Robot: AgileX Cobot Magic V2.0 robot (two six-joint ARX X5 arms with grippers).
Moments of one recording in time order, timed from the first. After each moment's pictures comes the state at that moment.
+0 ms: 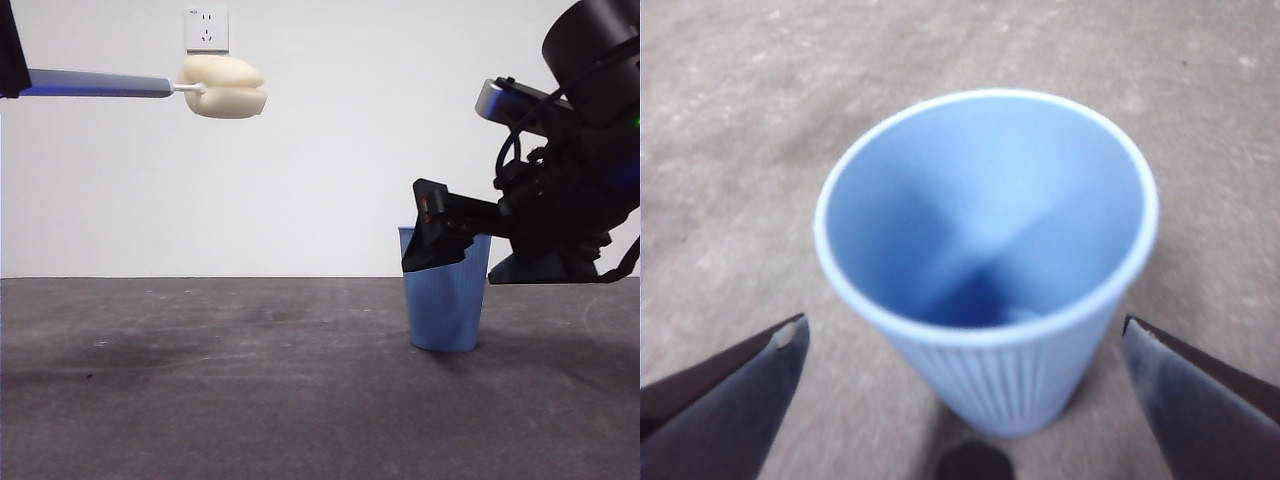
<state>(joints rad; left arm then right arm) -0.60 0.92 0.99 -1.00 -0.04 -0.18 0.46 1.52 0.50 0.58 -0.03 0.09</state>
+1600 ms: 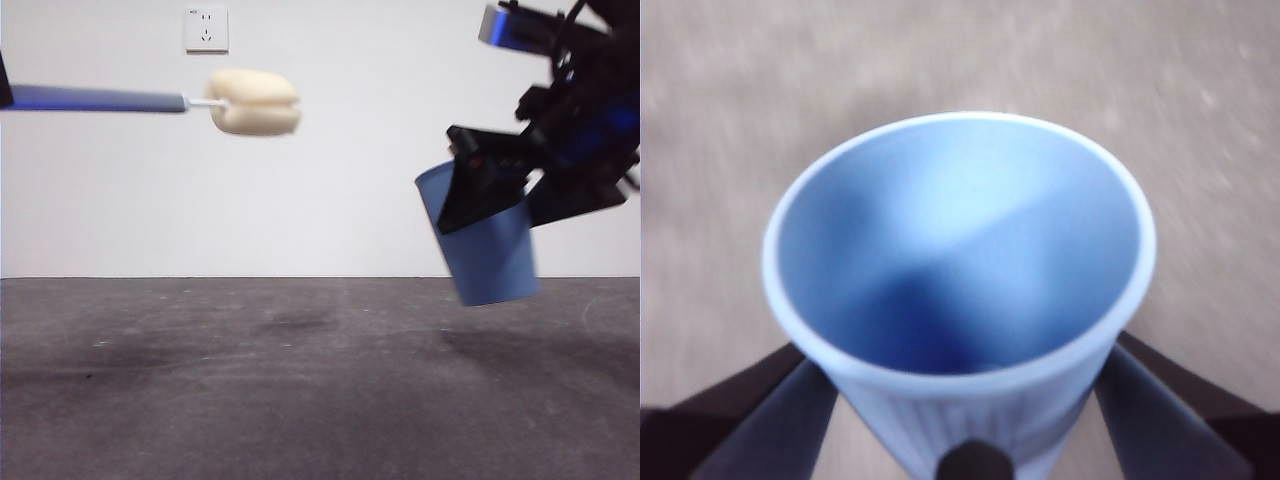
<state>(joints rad) -0.60 0.95 0.99 -1.04 -0.04 0.06 0.53 1.19 0.60 0.00 0.08 -0.08</state>
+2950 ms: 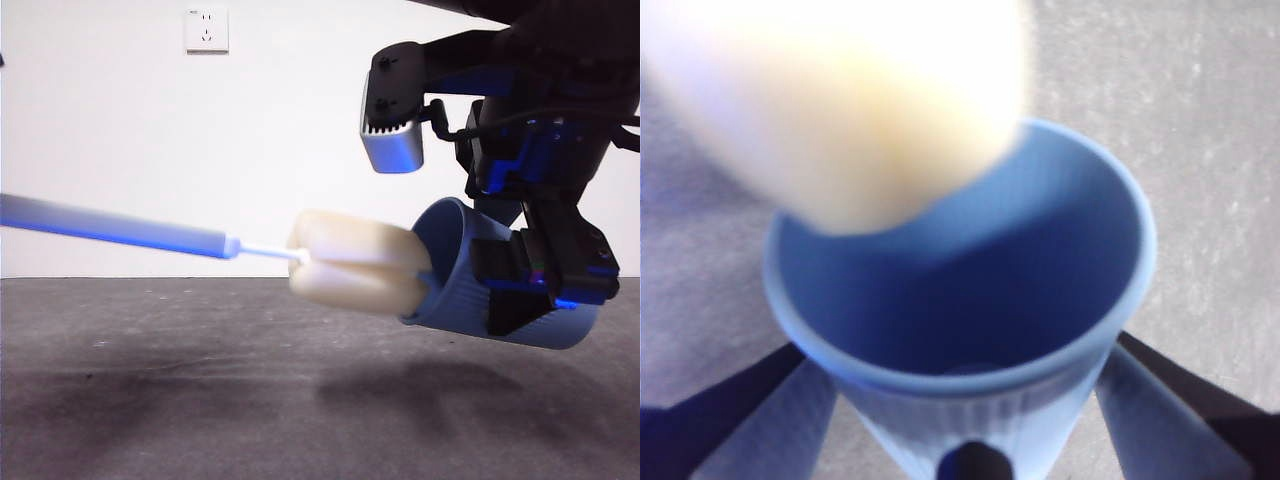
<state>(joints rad) -0.76 1.15 0.99 -1.20 0.06 0.32 0.93 1.35 0.75 -0.43 0.58 -0.71</state>
